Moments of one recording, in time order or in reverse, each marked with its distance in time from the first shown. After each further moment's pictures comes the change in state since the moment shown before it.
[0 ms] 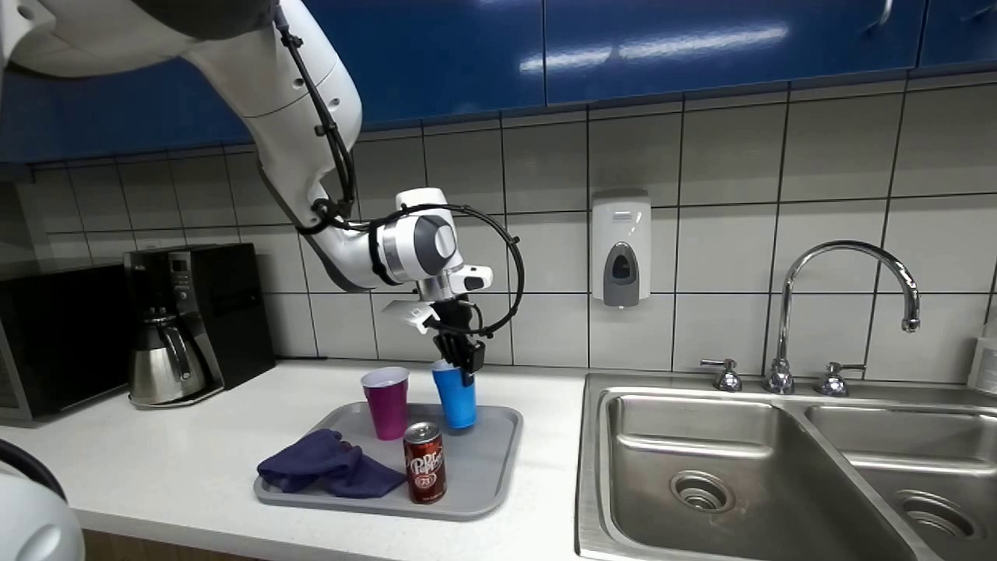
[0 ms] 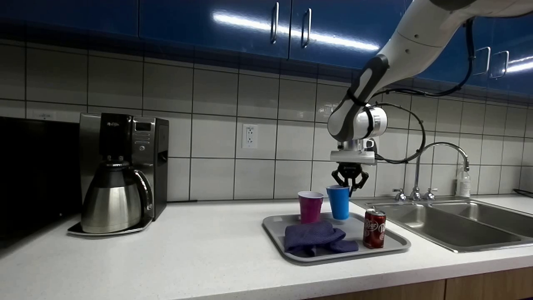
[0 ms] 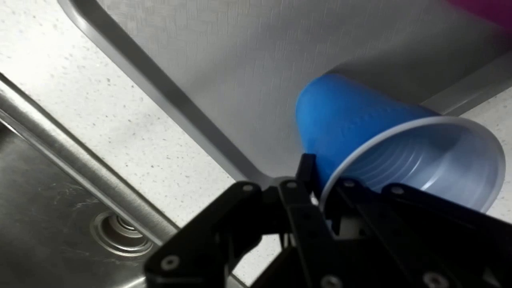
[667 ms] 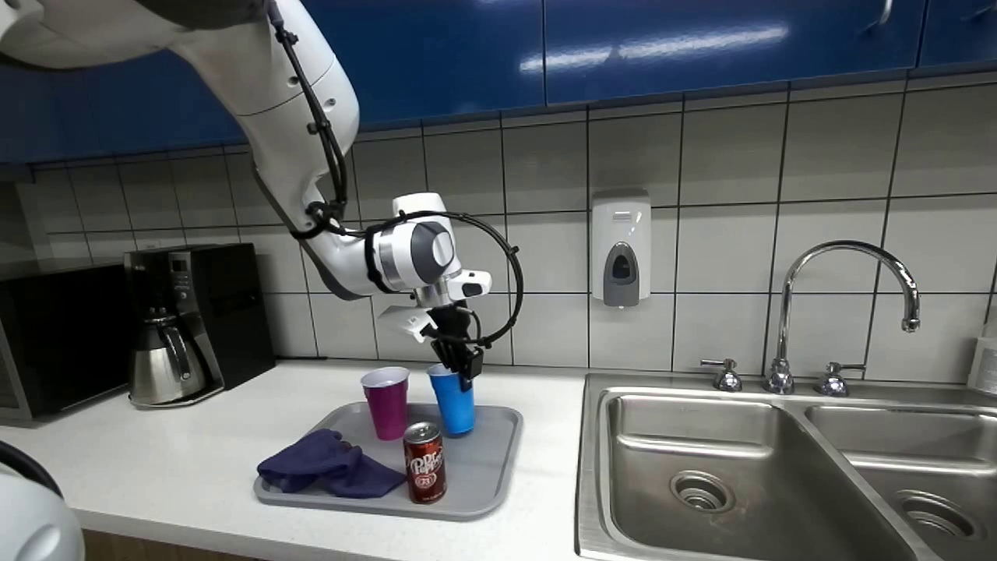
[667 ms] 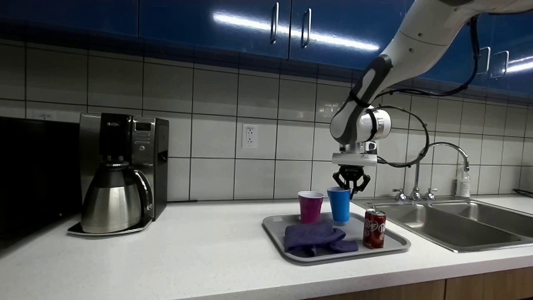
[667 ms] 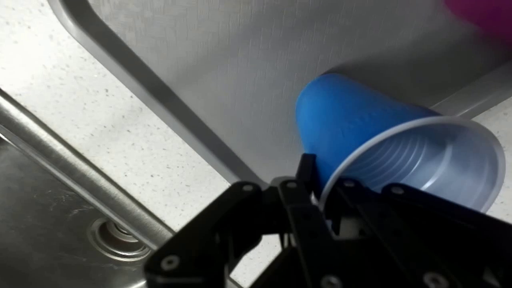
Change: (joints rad) arm -0.001 -0.021 -0.001 -0.060 0.004 0.061 0.000
